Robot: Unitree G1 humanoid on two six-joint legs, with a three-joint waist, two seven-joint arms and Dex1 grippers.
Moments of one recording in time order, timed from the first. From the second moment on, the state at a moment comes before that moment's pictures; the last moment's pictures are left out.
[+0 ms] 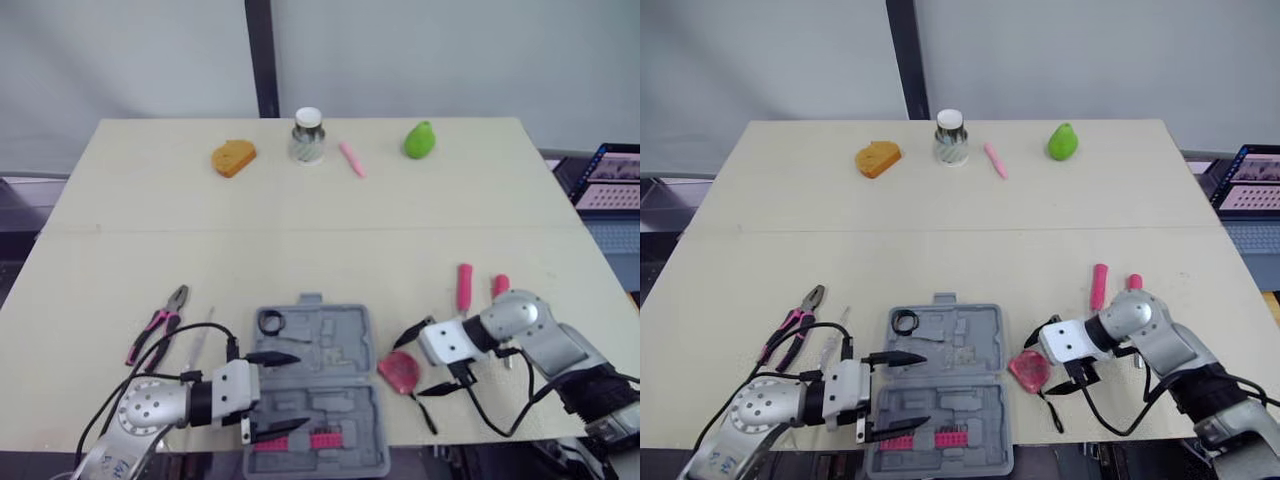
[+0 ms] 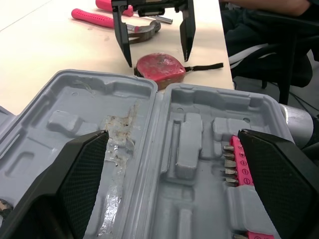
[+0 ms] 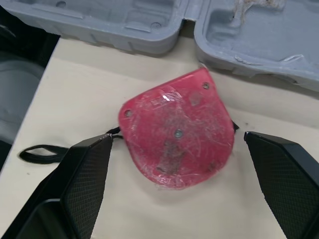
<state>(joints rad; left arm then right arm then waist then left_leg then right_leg) 0.23 0.64 -0.14 -0.39 -0.23 -0.03 -0.93 -0.42 -0.84 0.41 0.17 -0.01 -0.24 1.45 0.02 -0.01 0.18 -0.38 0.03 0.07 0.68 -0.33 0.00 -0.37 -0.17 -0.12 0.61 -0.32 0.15</state>
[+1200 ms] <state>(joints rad) 0.20 0.63 -0.16 -0.37 -0.21 -0.02 -0.89 -0.55 -0.77 0.52 0.35 -0.11 -0.52 1.49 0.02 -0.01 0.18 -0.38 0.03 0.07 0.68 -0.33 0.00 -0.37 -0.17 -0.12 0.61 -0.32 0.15</state>
